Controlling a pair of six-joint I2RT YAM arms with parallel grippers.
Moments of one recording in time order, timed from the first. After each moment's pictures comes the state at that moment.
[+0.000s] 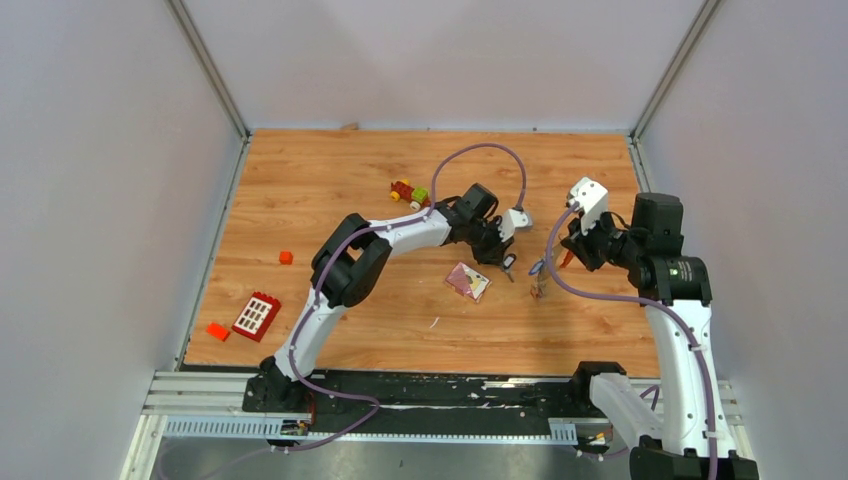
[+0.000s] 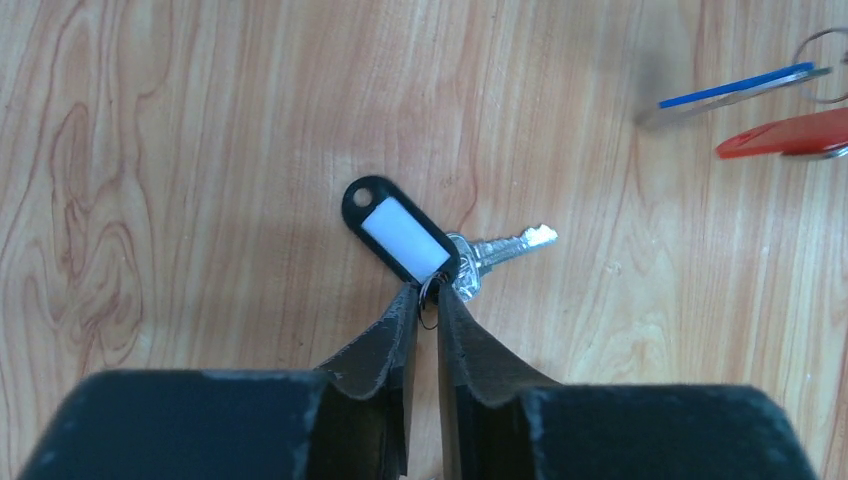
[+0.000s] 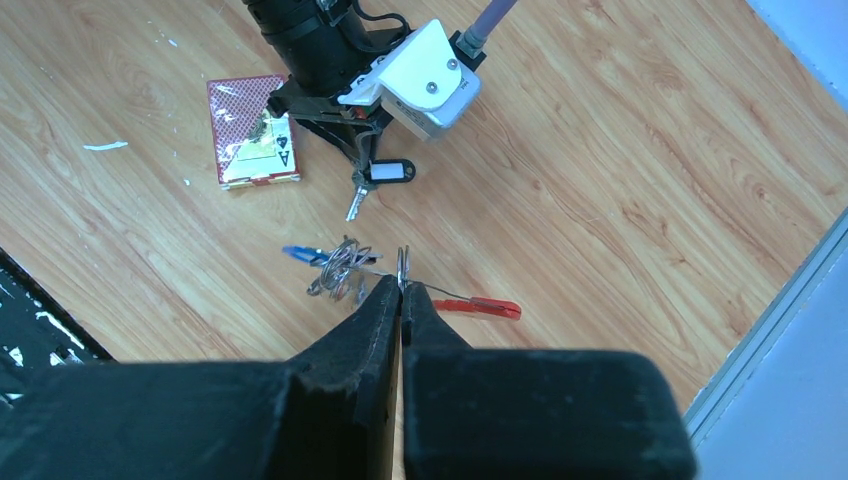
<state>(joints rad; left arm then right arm) -0.84 2.31 1.75 -0.30 0.56 0.33 -0.02 0.88 1.09 -0.90 -0.55 -0.62</state>
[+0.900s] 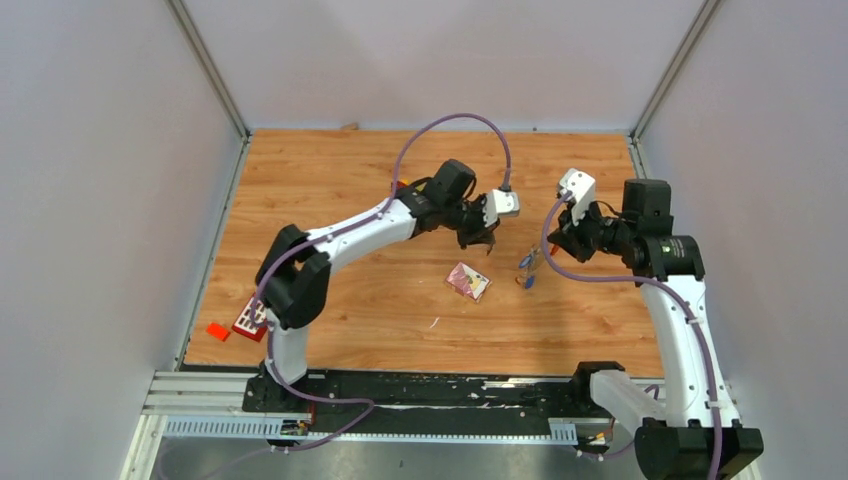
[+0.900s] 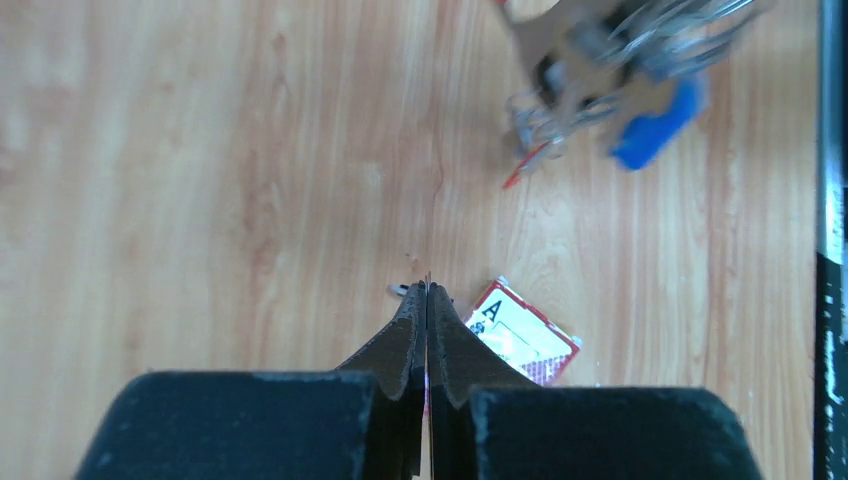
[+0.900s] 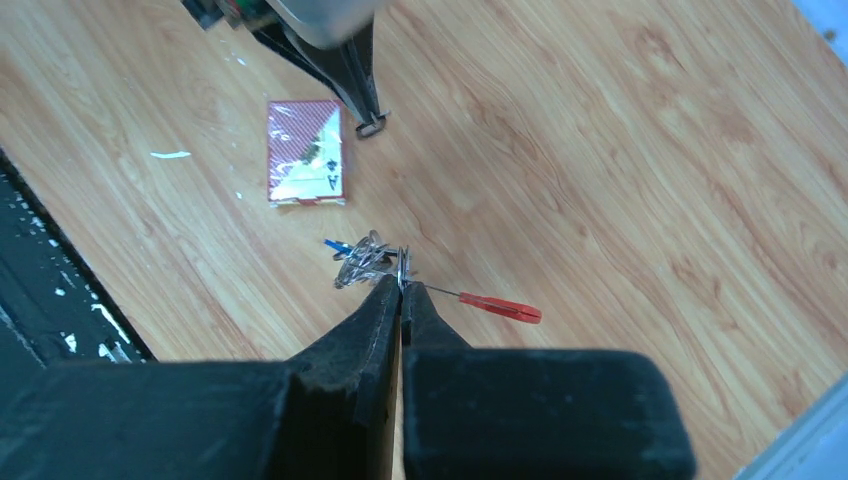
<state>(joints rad) -0.82 2.00 1.60 -0.37 0.56 0.44 0.00 0.98 1.14 -0.91 -0.64 -0.63</state>
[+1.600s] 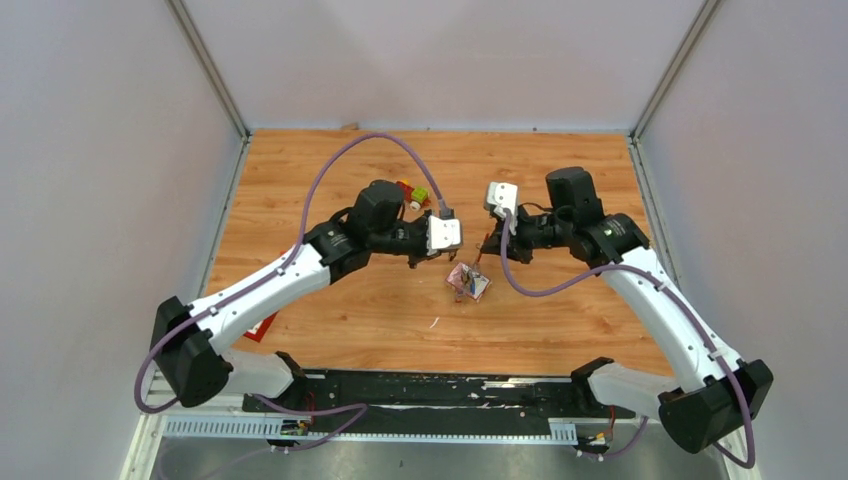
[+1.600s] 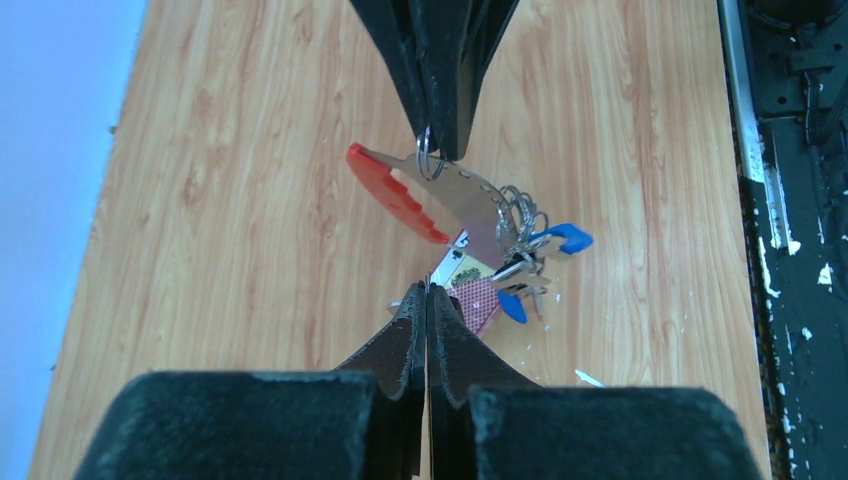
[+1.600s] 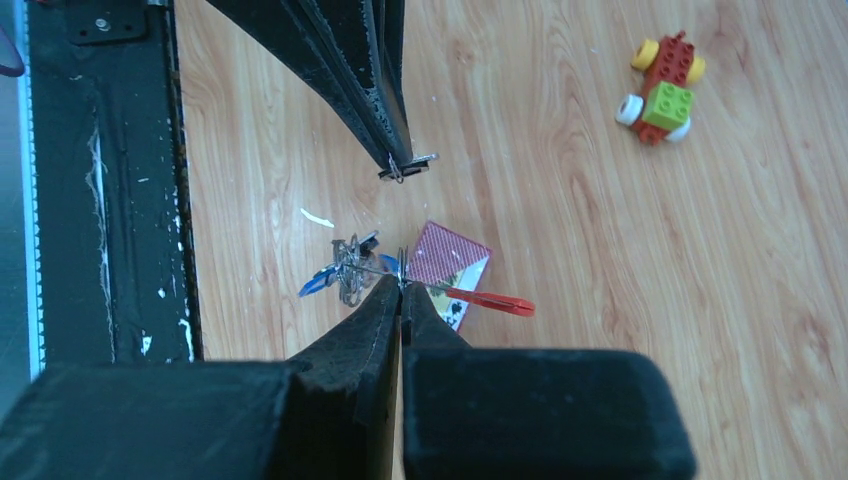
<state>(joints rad) -0.81 1.34 1.15 -0.29 0.54 0.58 0.43 1.14 1.19 -0.76 -0.73 -0.64</state>
